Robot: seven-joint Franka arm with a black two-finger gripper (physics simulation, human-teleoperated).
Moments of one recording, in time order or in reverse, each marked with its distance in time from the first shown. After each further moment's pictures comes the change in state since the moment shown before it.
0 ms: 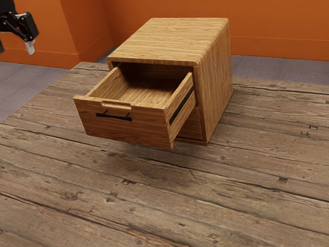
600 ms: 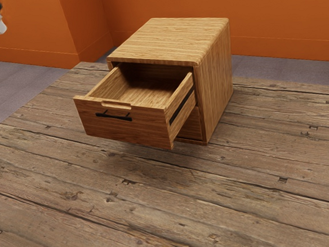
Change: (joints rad) arm -0.017 -0.354 -0.032 -0.185 -0.143 0.008 0.067
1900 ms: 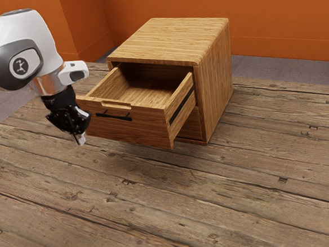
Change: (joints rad) arm 0.043 -0.043 -0.269 -0.761 -0.046 0.530 -0.120
